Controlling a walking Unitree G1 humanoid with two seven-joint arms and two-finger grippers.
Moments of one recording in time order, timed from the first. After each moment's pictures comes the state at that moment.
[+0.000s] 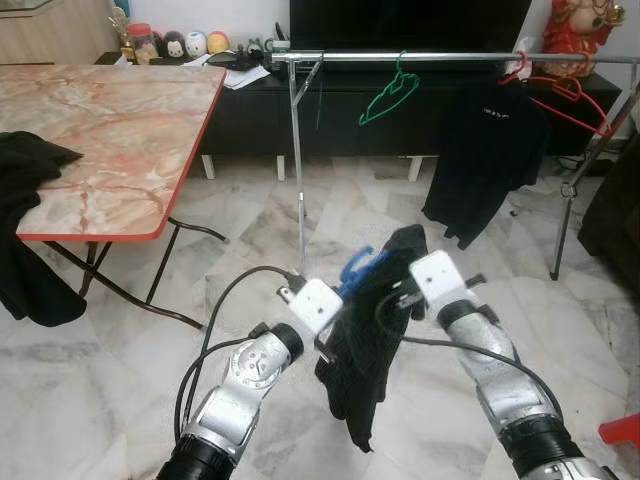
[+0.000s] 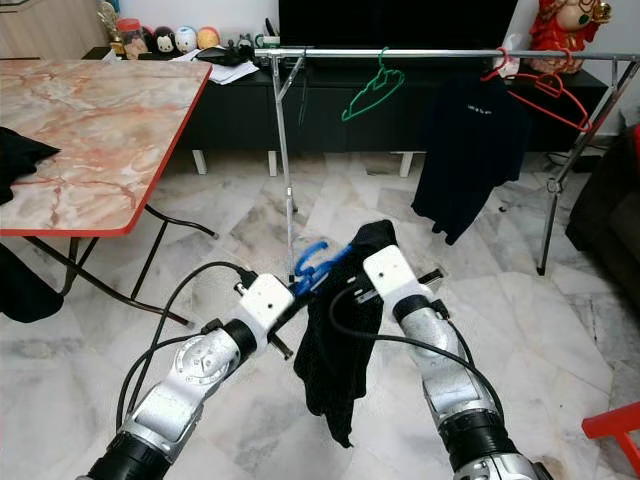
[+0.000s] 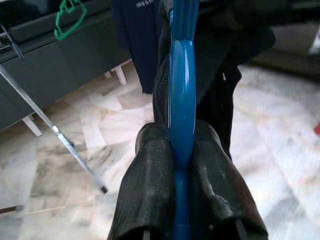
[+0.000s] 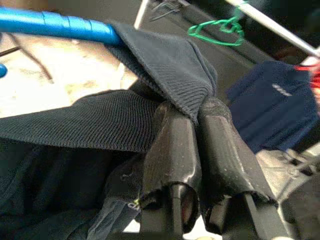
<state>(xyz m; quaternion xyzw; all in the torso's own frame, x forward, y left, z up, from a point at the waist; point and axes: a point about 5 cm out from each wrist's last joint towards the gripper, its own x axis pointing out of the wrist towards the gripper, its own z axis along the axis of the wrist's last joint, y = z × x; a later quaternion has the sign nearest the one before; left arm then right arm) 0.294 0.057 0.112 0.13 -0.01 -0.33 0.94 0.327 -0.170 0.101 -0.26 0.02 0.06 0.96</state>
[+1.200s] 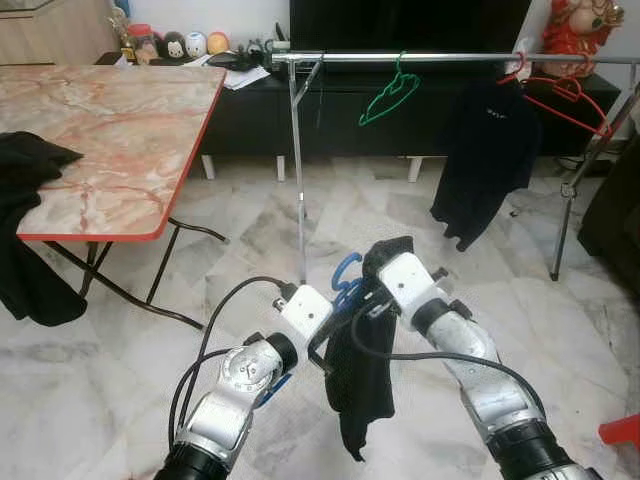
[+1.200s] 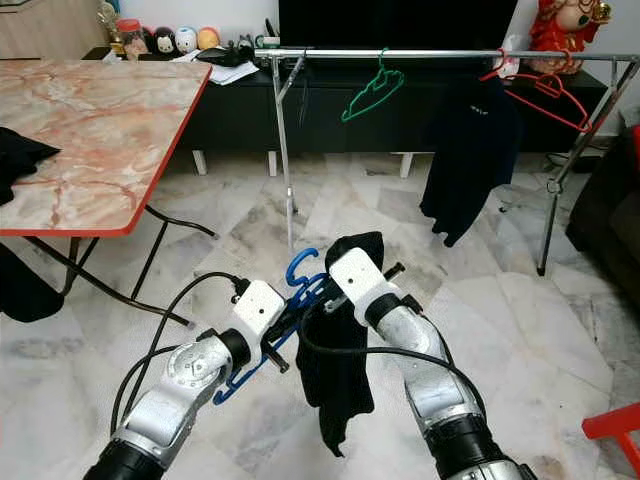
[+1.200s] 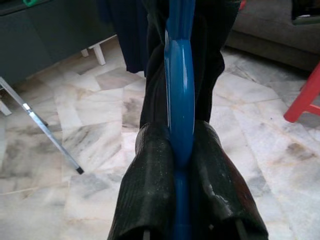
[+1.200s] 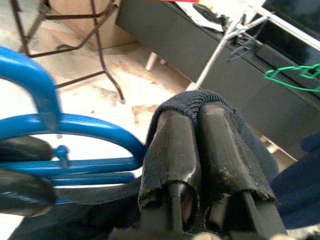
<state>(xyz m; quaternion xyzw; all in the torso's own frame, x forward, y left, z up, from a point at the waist) 0.284 0.058 0.096 0.12 0.04 -0.37 0.92 0.315 -0.123 0.110 -0.23 0.00 0.25 0.94</state>
